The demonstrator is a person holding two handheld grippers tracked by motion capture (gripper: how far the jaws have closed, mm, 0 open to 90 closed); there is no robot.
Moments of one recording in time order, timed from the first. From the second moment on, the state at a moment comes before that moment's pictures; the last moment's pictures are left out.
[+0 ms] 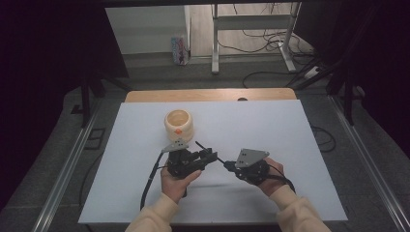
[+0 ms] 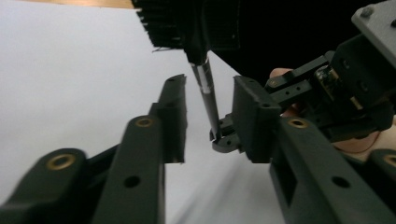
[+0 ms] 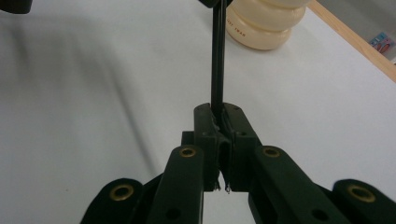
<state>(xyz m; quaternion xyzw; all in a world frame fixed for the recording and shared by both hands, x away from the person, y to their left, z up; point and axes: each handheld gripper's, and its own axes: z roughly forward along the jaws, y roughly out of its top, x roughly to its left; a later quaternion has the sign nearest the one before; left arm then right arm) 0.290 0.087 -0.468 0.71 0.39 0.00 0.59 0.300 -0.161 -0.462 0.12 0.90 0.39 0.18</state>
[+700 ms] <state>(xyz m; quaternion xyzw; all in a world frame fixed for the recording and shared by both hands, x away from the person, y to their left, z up) 0.293 0.087 -0.467 0.71 0.39 -0.04 0.59 0.299 -0.160 -0.465 0.12 0.90 0.39 0.17</state>
